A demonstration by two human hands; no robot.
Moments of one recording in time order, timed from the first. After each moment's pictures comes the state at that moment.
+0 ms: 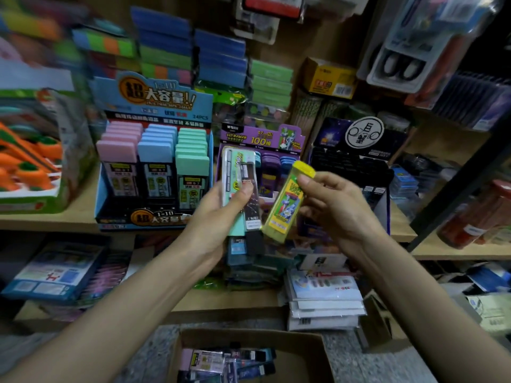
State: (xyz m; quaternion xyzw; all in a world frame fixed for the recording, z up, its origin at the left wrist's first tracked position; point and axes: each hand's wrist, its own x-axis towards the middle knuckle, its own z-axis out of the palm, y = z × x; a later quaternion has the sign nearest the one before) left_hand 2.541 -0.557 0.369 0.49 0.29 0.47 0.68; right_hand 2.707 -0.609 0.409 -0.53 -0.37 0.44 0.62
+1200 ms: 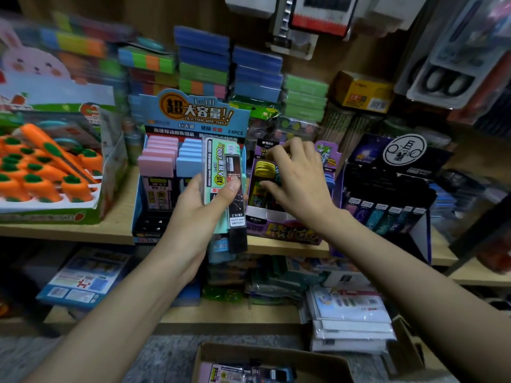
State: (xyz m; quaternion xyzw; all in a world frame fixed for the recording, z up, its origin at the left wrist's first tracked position) left_hand 2.485 -0.526 0.379 0.50 0.30 0.56 0.59; right_hand 2.662 -0.506 0.403 -0.62 -0.71 -0.25 0.19
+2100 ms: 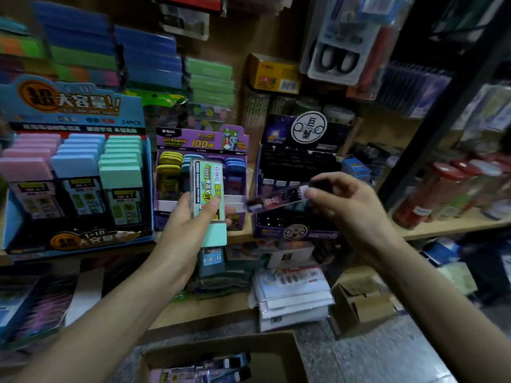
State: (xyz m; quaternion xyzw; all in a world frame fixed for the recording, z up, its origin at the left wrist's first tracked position) left_hand 2.586 -0.560 0.361 0.52 0.33 0.46 0.65; right_hand 2.786 -0.654 0.414 -0.61 -0.42 0.29 0.60
